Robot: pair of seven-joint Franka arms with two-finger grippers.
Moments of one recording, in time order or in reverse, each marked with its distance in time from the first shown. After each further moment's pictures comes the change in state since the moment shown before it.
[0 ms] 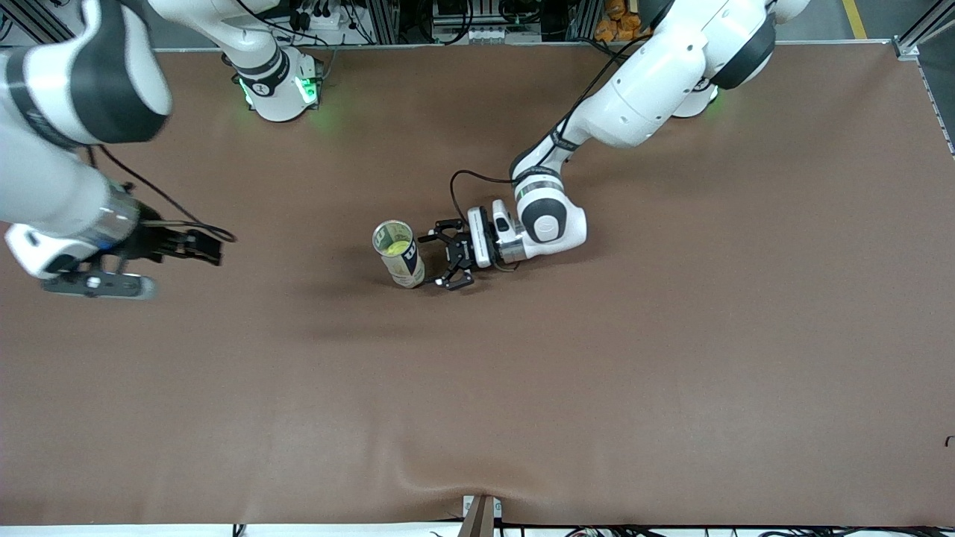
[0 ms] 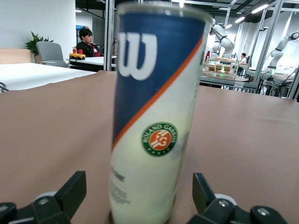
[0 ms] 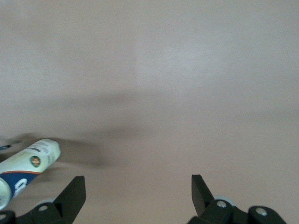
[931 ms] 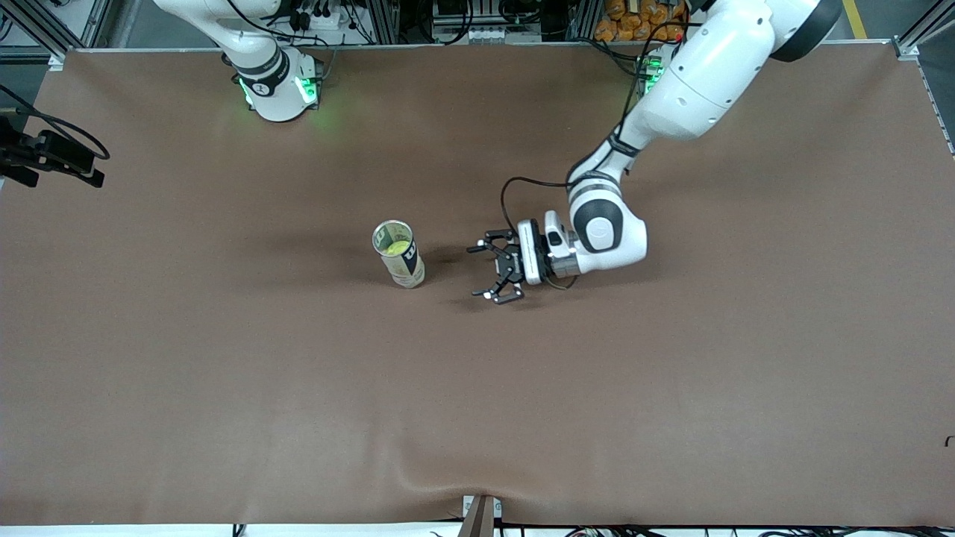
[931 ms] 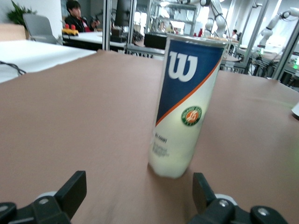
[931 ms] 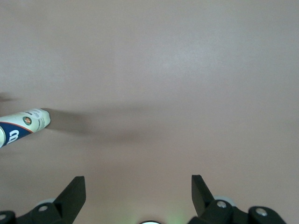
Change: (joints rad) left arm 0.196 -0.139 -0.001 -0.121 0.411 -0.004 -0.285; right arm -0.186 -0.186 0.046 0.026 0.014 -0.214 -0.146
